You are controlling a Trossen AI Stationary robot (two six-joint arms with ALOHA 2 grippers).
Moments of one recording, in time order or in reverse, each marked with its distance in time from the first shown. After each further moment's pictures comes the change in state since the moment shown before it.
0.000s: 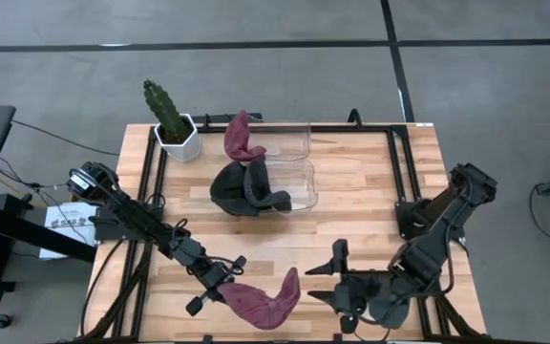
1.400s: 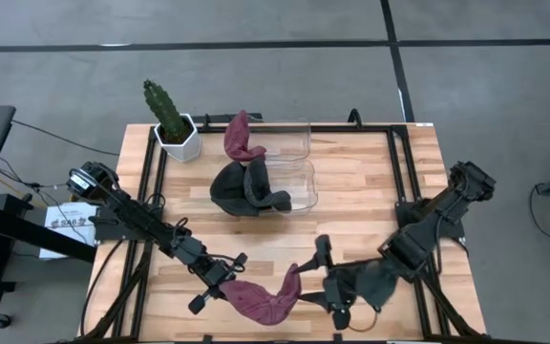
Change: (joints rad) left arm 0.014 0.000 0.000 -0.003 -0.013 0.020; right arm -0.099 -0.007 0.000 0.144 -0.232 -0.124
